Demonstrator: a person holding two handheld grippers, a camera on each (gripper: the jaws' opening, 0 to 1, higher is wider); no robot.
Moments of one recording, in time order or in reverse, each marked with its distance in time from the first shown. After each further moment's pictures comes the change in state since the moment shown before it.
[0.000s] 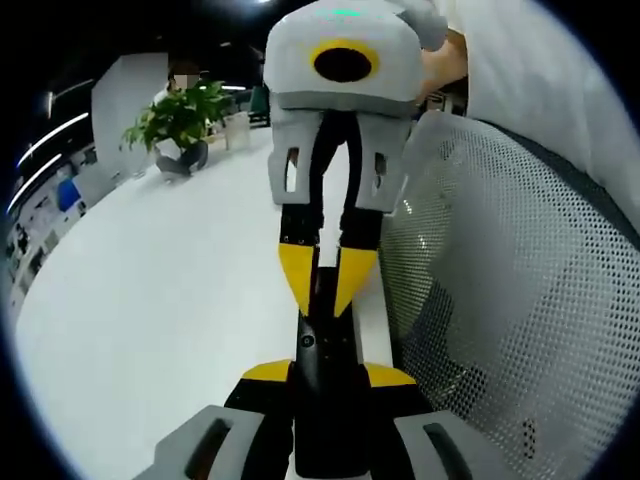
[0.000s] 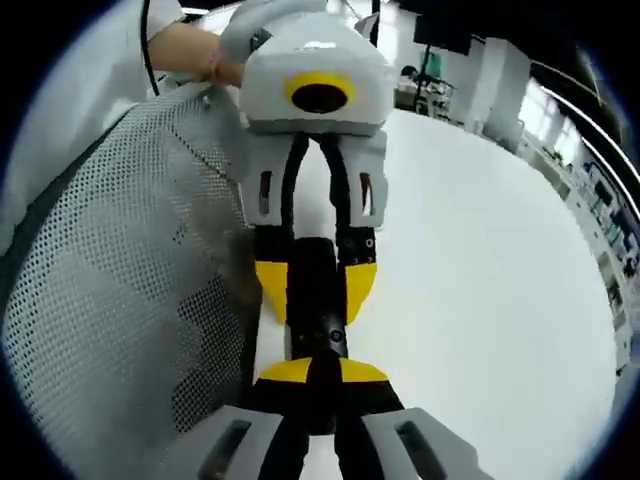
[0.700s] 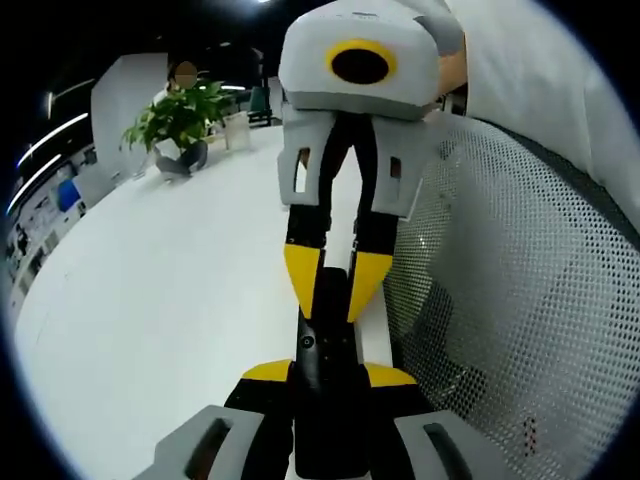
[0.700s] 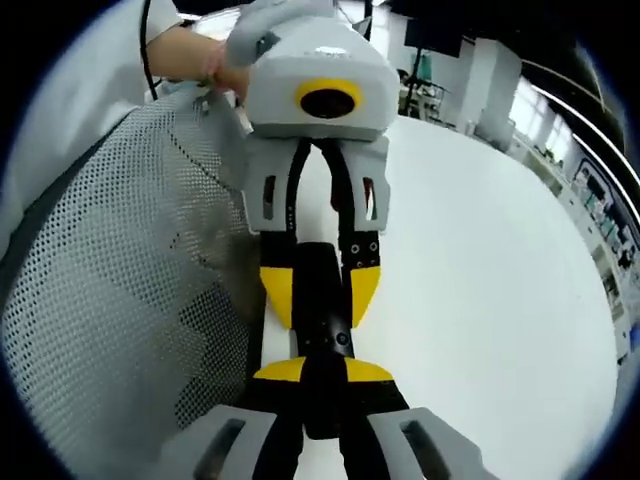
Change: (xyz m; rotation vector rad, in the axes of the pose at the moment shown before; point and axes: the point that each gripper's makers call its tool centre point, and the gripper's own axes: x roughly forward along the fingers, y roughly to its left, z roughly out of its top) left arm -0.001 0.000 0.000 -0.001 0.000 0.002; right arm -0.001 0.000 0.003 0.172 -0.061 -0.025
